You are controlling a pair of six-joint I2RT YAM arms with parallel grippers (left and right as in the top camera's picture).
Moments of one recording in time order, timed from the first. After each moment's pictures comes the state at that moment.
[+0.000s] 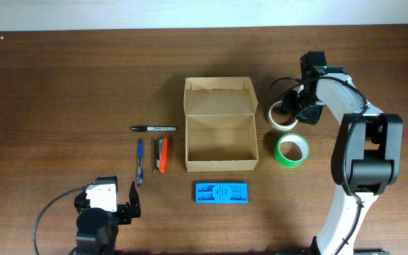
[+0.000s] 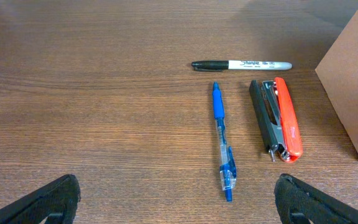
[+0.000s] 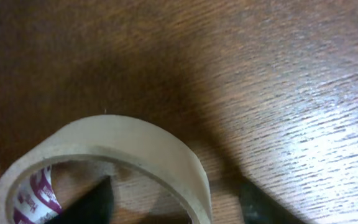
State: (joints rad) left arm -0.10 0.01 0.20 -0.71 -0.15 -0.04; right arm -0.03 2.16 1.56 -0.87 -0.05 0.36
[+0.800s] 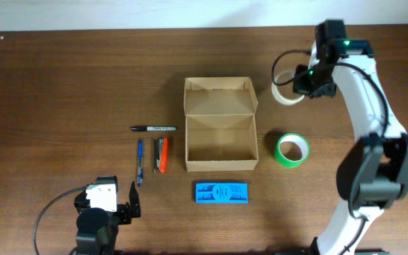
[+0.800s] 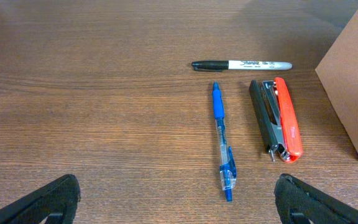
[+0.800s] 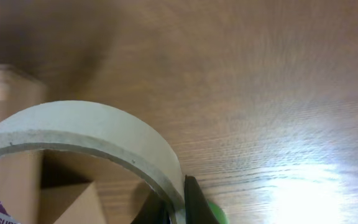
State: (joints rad) left arm -0.10 0.01 0.20 -0.71 -0.15 -0.04; right arm -0.01 2.00 1.84 -1.14 -0.05 0.17
